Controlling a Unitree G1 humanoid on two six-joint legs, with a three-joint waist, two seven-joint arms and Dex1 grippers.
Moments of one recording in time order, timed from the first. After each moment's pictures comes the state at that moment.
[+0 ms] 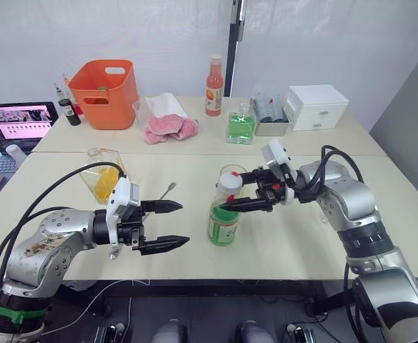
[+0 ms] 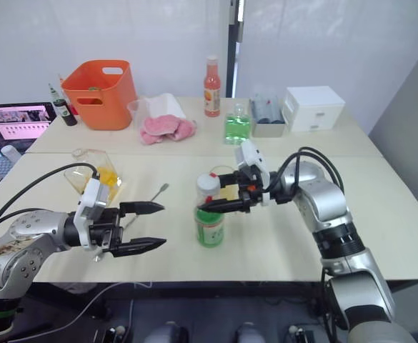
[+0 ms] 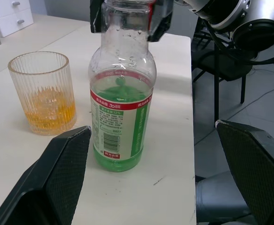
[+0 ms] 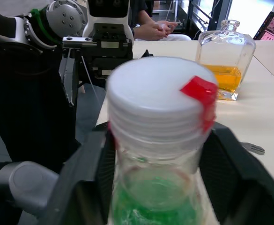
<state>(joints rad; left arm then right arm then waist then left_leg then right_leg) -0.24 0.78 0.10 -0.35 -0.71 0.54 -1.13 -0.81 -0.54 0.18 0.11 0.51 0.42 1.38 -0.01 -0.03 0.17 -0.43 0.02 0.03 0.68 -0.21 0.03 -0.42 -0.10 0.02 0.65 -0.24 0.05</state>
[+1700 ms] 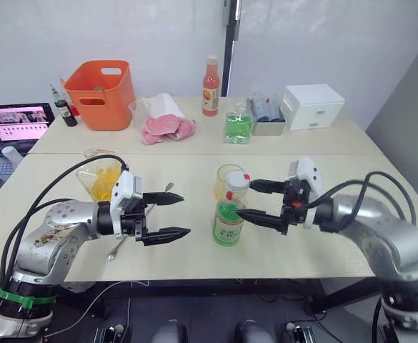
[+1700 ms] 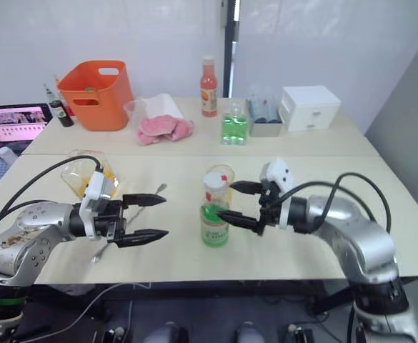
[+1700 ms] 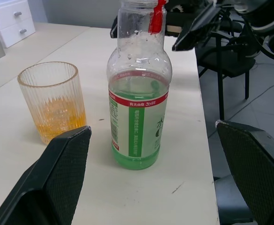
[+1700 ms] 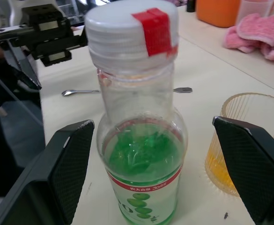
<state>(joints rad) -0.33 0.76 0.06 -0.26 -0.65 0.48 -1.17 -0.52 -0.68 0.00 -0.27 0.64 0.65 1.03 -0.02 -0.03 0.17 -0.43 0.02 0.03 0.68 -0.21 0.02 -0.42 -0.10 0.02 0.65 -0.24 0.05</state>
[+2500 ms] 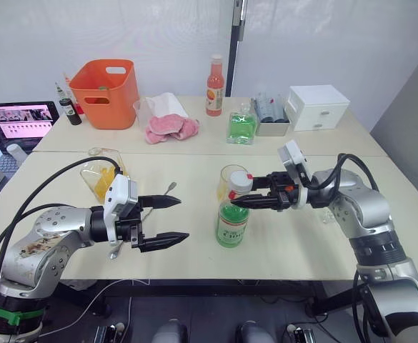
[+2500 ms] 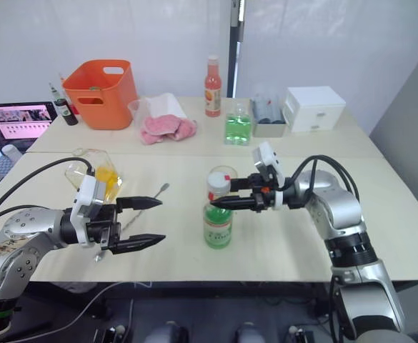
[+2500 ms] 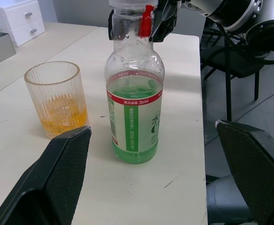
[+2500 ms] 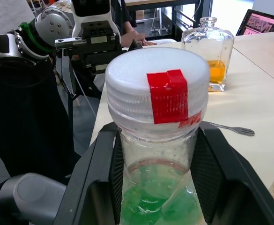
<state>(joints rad) -0.26 0.78 0.12 -0.38 -0.69 0.53 -1.11 -0.71 -0.59 0.10 0.04 0.57 0.49 1.33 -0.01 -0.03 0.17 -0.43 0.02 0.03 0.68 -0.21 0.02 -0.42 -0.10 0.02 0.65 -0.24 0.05</state>
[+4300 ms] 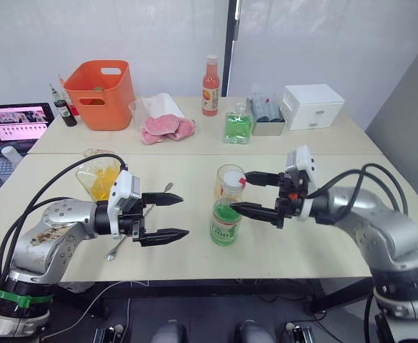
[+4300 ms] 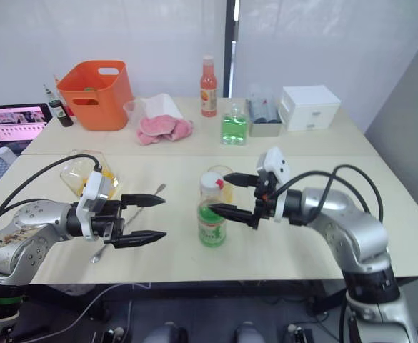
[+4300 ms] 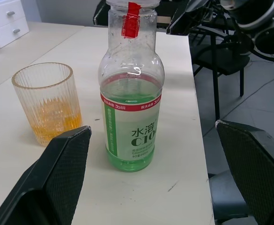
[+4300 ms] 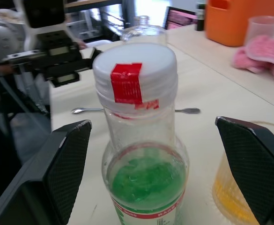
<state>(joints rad) -0.34 0.78 0.06 -0.25 -0.66 0.48 -1.19 -0.60 -0.65 0.03 -0.21 0.66 0.66 1.04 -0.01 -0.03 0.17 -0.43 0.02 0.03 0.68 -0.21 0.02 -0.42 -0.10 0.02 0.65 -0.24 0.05</state>
